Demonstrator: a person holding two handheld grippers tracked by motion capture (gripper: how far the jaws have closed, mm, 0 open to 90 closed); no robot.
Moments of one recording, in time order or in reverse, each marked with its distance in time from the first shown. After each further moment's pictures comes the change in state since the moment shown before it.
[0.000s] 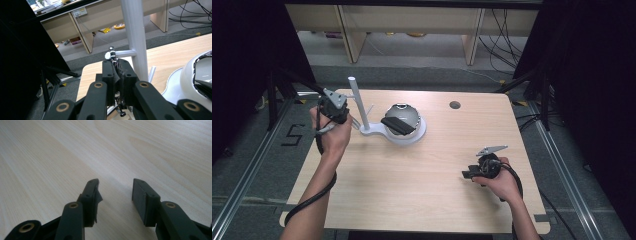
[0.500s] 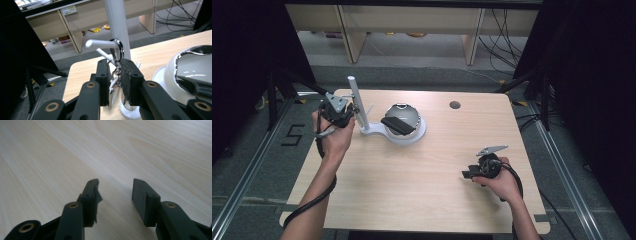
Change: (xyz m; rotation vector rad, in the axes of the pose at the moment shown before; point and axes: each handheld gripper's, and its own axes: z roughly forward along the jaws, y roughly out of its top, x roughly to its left) left arm -0.004 -0.011 -0.004 0.001 -0.094 -0.036; right arm 0.000 0.000 -0.001 -0.003 -0.002 -0.005
